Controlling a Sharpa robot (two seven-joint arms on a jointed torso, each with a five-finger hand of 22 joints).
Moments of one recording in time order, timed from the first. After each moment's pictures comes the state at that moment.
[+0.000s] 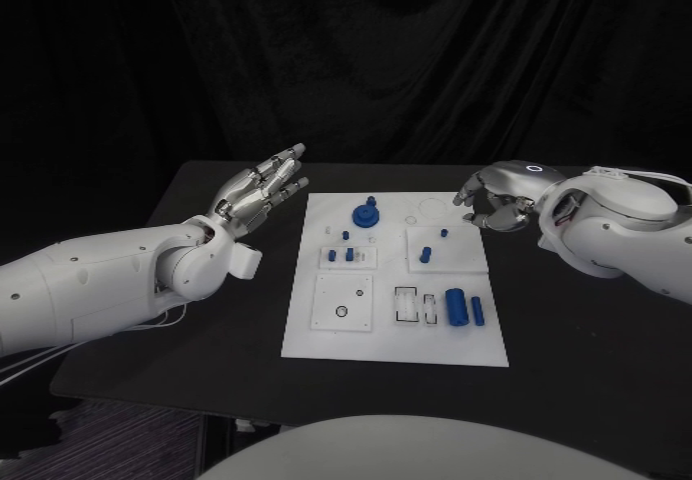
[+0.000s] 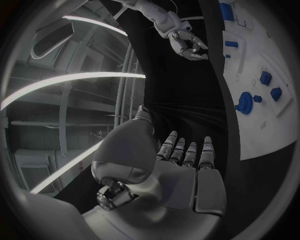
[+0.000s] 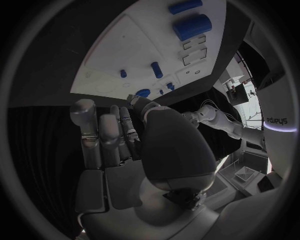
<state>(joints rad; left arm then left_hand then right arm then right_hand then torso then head) 1.18 -0.91 -0.21 1.42 -0.05 -0.02 0.67 1.21 0.11 -0.20 0.29 0.09 0.27 -0.03 0.04 0.03 0.05 -0.03 0.11 0.05 0.00 0.05 0.00 0.00 0.16 0.04 0.13 0.03 0.29 1.39 -0.89 -0.25 1.54 -1.54 -0.24 -0.11 1.43 -0.13 0.40 0.08 0.27 0.83 0.15 0.11 0.18 0.69 0.13 0.51 0.51 1.35 0.05 1.27 1.11 0.12 1.28 0.15 0.89 1.31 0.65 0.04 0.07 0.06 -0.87</state>
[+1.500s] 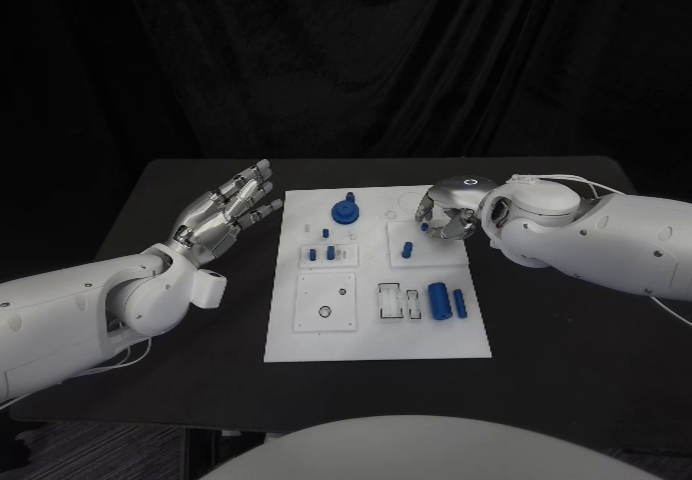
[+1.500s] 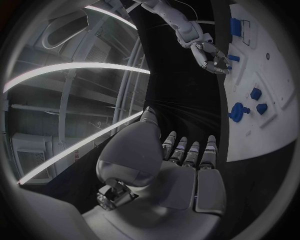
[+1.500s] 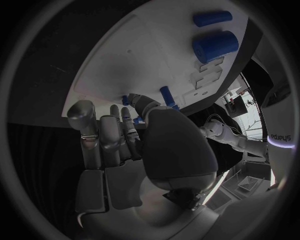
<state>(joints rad) 1.15 -0.97 -0.21 1.49 -0.05 0.05 0.68 1.33 0.18 -0.26 0.29 0.24 0.26 -0.05 0.04 0.03 0.06 0.05 0.16 0.03 0.02 0.13 0.01 0.01 0.16 0.08 0.24 0.04 0.29 1.32 -0.78 -0.25 1.38 -1.60 -0.18 -0.09 1.40 -0.13 0.37 0.06 0.34 0.86 0.13 0.10 0.18 0.73 0.14 0.44 0.38 1.37 0.05 1.30 1.11 0.12 1.31 0.15 0.93 1.31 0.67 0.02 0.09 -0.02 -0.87</state>
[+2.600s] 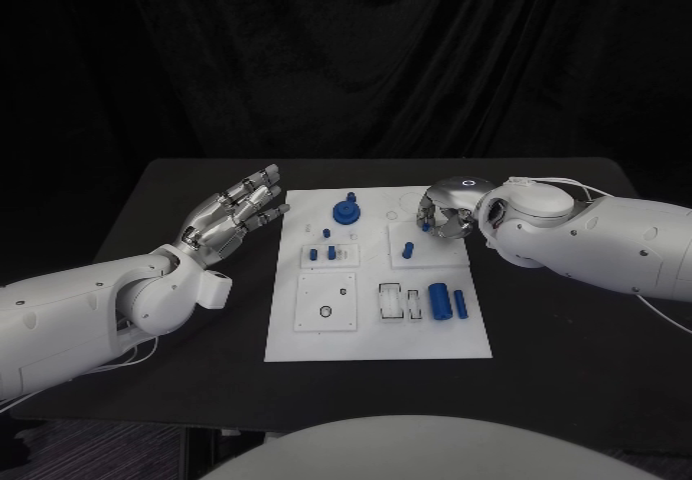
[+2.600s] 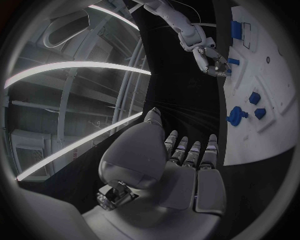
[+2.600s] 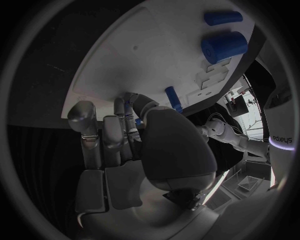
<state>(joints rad) 1.14 -0.94 -0.21 1.46 -0.05 0.08 0.68 1.42 0.20 -0.26 0.29 0.39 0.29 -0.02 0.04 0.04 0.06 0.07 0.18 0.03 0.03 0.15 0.02 0.01 0.16 0.10 0.26 0.05 0.29 1.30 -0.75 -0.25 1.32 -1.59 -0.21 -0.07 1.43 -0.07 0.37 -0.01 0.38 1.00 0.14 0.24 0.31 0.94 0.08 0.50 0.35 1.37 0.01 1.30 1.10 0.12 1.31 0.12 0.96 1.31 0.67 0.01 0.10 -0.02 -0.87</state>
